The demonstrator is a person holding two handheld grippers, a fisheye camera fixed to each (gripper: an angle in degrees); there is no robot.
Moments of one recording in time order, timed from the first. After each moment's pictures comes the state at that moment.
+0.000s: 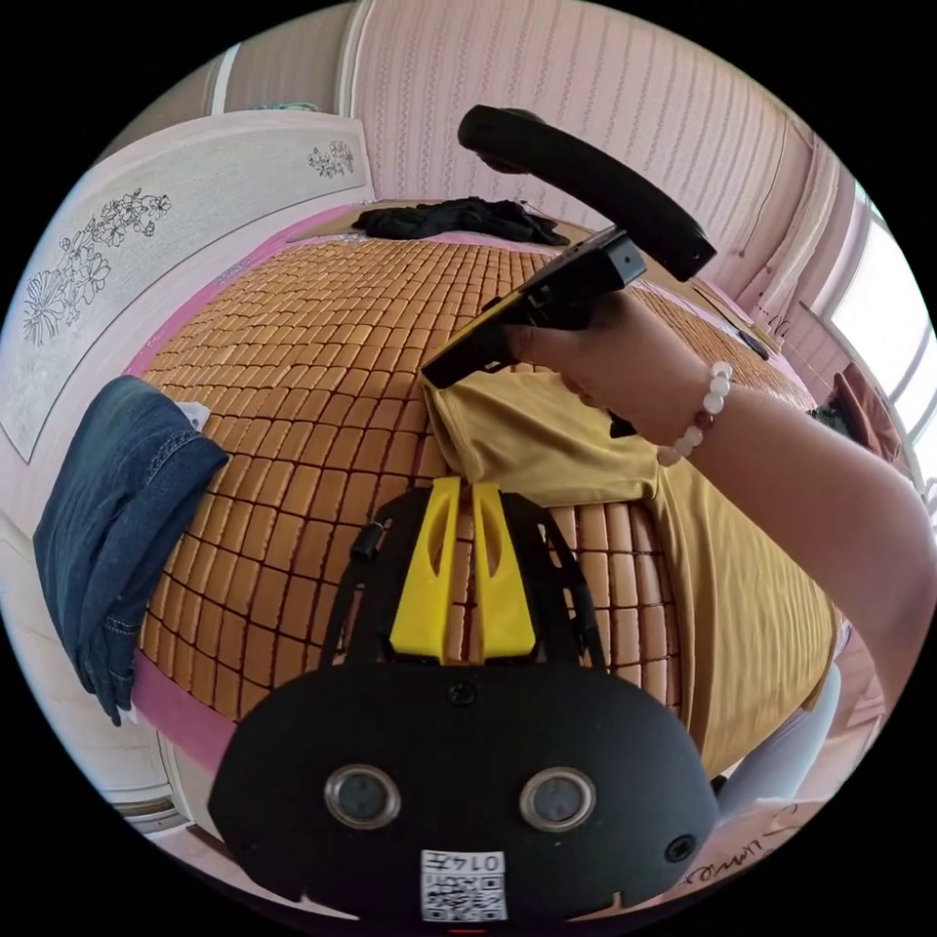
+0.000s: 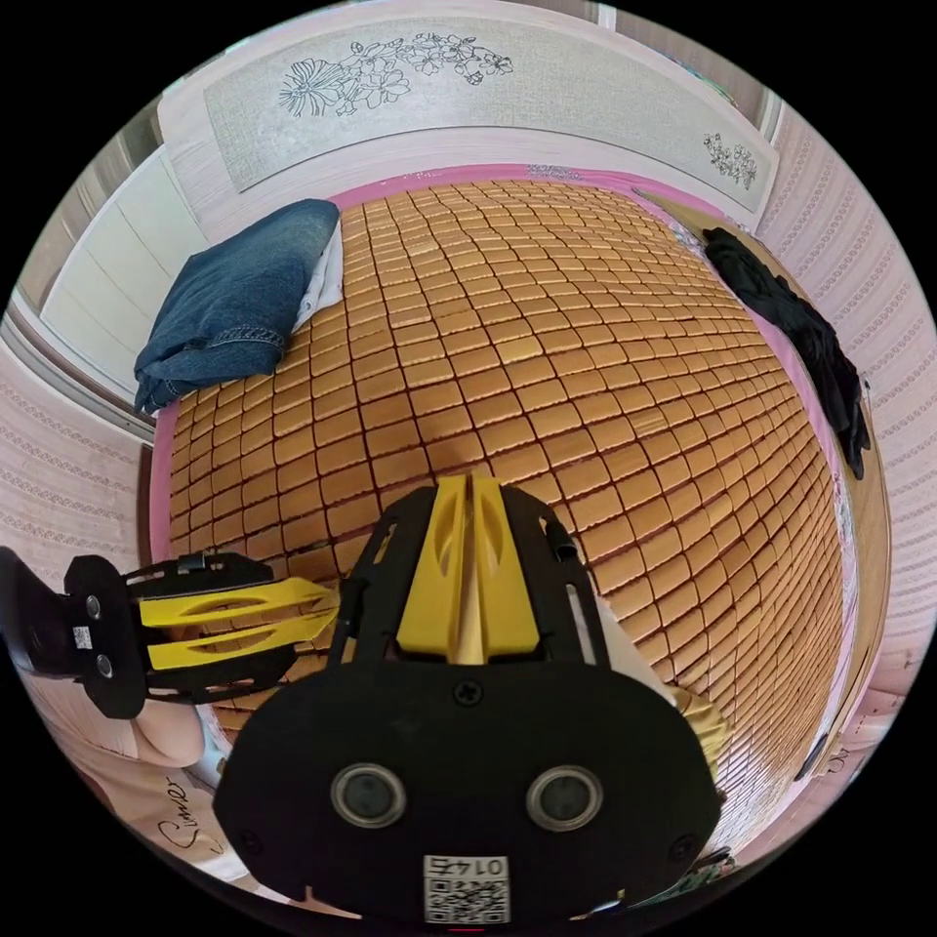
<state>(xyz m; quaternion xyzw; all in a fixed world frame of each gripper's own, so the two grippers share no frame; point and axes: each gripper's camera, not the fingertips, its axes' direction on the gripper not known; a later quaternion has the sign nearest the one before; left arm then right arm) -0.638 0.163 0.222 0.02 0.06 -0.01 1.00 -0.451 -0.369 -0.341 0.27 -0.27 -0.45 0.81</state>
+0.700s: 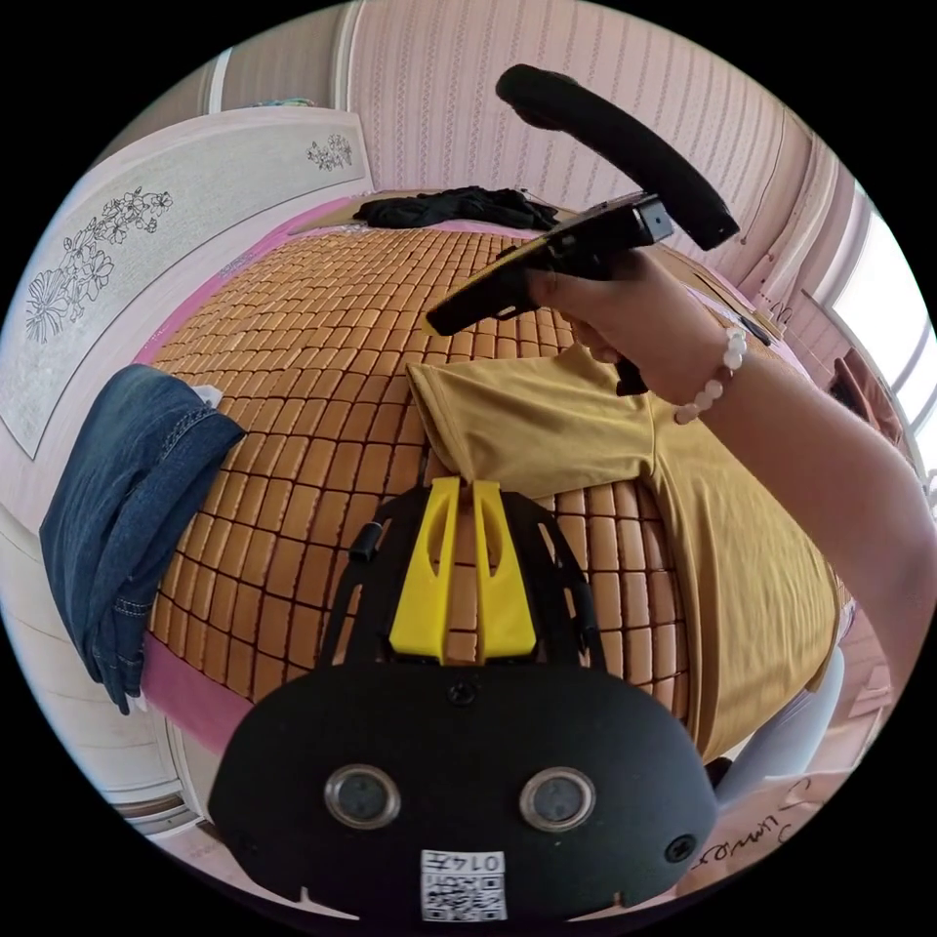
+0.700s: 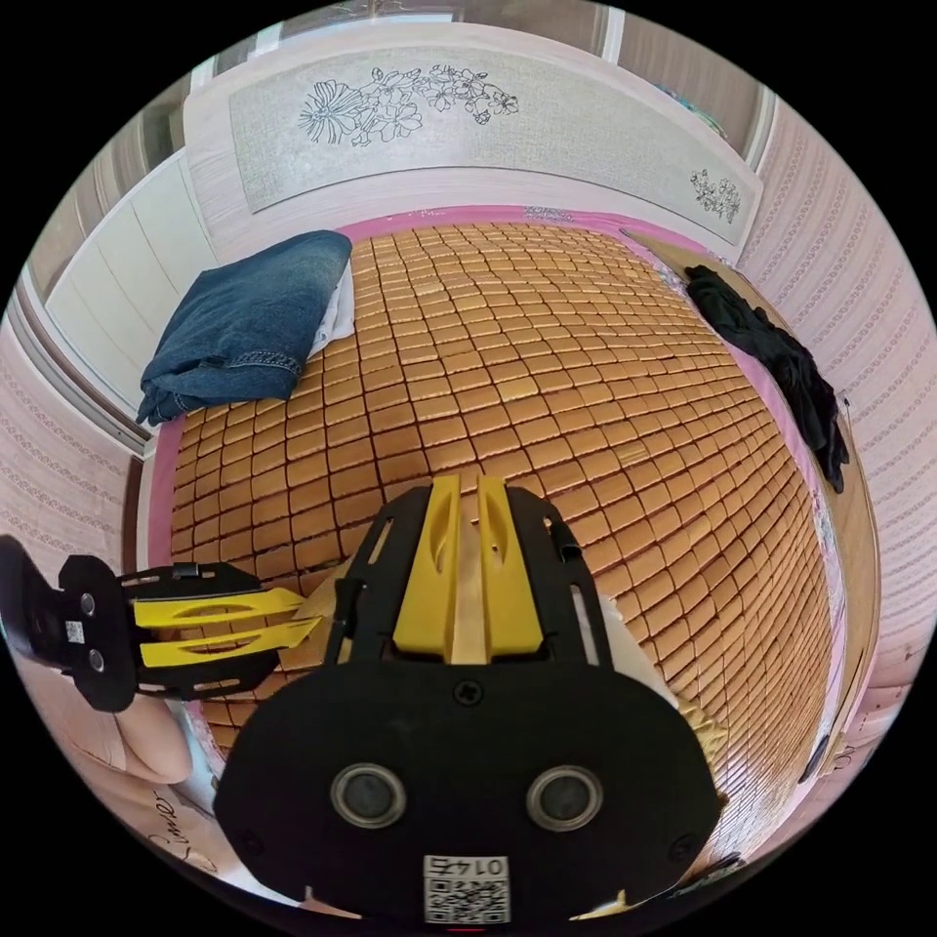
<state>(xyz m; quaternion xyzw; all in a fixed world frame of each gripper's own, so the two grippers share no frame) -0.665 0.181 0.206 0.00 0.06 0.00 1.00 -0.436 -0.371 -0.361 0.33 -0.28 -0.43 0.79</state>
